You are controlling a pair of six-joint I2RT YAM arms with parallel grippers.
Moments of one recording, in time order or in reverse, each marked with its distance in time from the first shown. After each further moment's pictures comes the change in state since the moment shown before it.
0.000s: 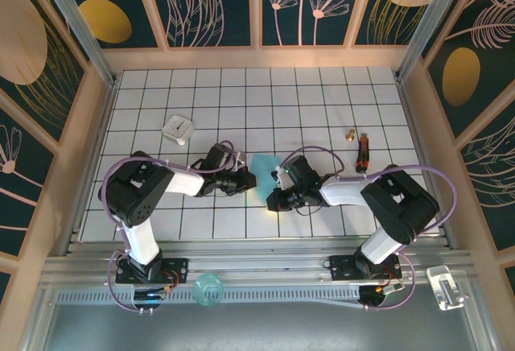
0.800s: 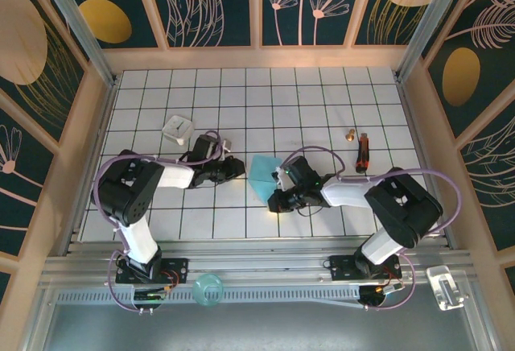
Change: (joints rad) left arm 0.130 -0.048 0.006 -0.032 -0.050 0.074; right arm 0.010 -0.054 0.002 -0.077 0.027 -0.013
